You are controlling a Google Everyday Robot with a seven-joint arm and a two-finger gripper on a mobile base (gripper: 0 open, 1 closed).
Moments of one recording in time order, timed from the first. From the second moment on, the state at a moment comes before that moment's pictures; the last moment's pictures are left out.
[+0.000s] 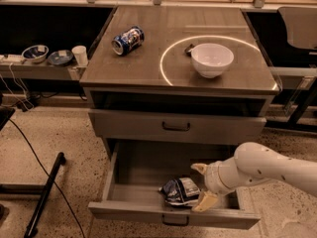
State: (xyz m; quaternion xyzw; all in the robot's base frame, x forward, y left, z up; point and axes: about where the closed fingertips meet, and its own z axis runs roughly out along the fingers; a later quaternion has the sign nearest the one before) arm 0.449 -0.135 0.519 -0.65 0.70 0.15 0.24
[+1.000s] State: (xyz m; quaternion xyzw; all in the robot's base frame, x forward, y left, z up) arm 0.461 -0.120 0.461 -0.64 0.71 0.15 0.25
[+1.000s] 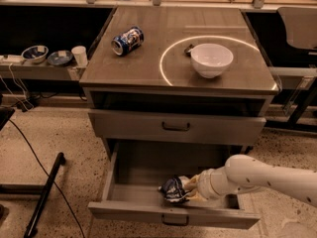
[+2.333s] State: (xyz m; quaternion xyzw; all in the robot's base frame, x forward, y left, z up) arm 0.461 -0.194 0.706 -0.60 0.57 0.20 0.52
